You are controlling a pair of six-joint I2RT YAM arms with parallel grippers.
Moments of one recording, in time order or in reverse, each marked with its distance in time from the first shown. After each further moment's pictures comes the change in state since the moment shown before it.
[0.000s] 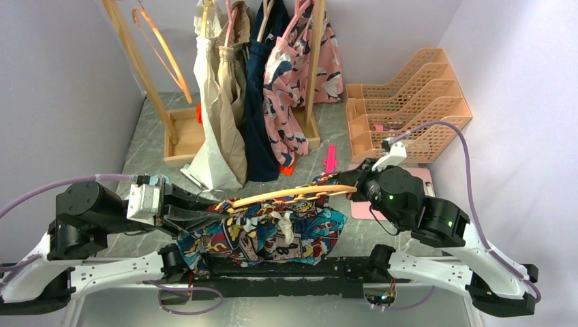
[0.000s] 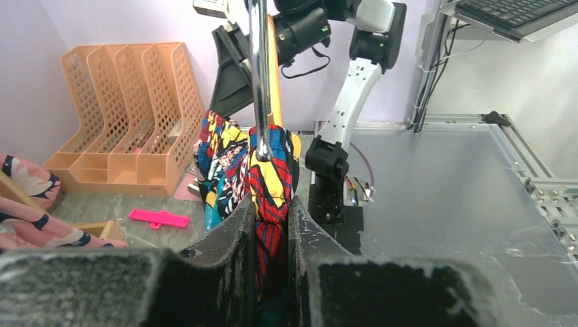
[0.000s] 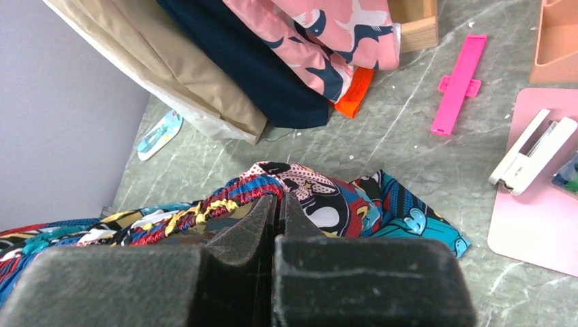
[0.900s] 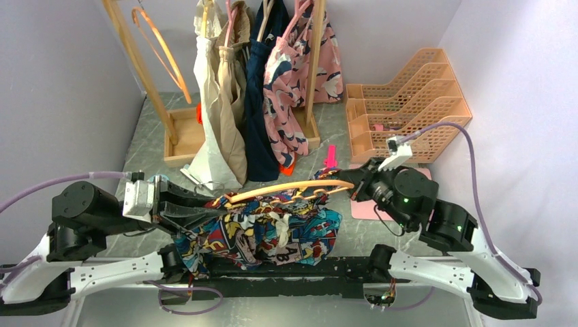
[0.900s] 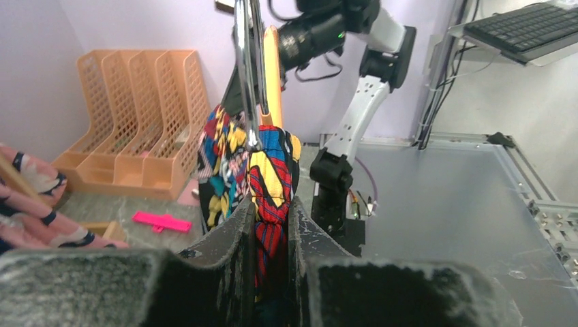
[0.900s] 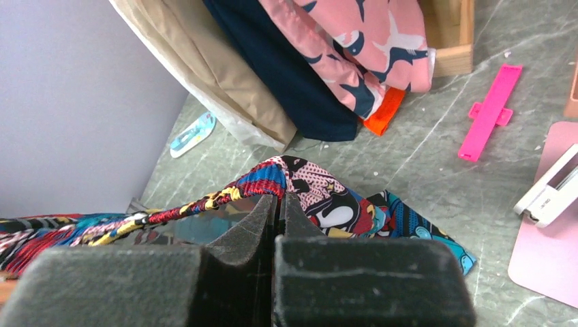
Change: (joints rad) left arm 0.001 -0.021 -0.023 0.051 -0.017 -0.040; right arm 0.001 -0.024 -0.011 0.098 -0.076 -0.072
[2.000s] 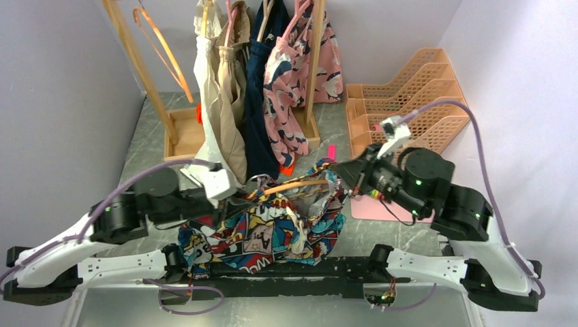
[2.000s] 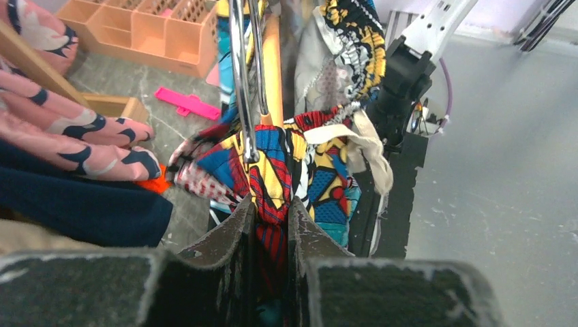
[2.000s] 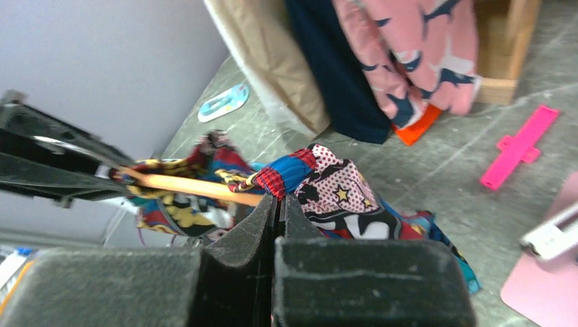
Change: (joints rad) left arm 0.000 0.185 0.011 -0.212 -0.218 0.038; right arm 0.000 0.127 0.319 -0.158 -0.128 -0.122
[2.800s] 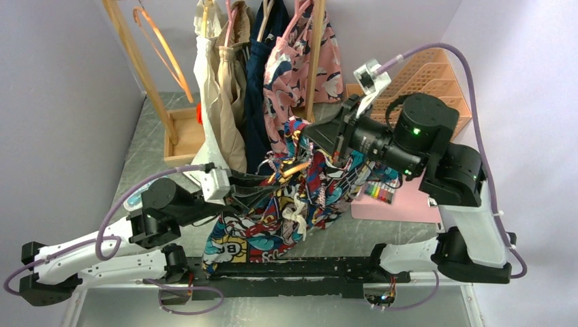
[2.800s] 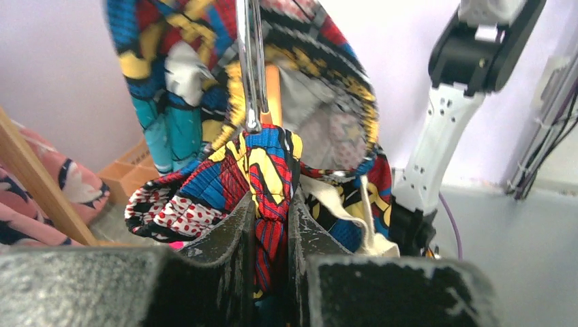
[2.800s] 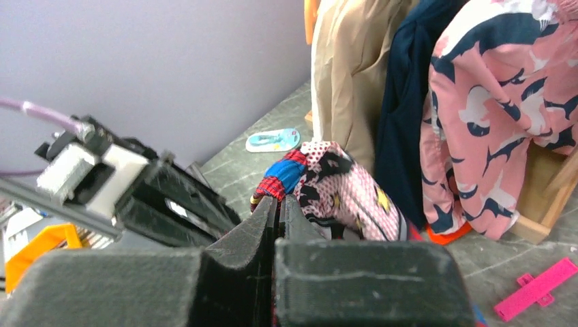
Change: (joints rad) left arm 0.000 0.026 -0.333 0.798 0.029 0.018; right arm 0.000 0.458 0.626 -0.024 -0.236 -0.235
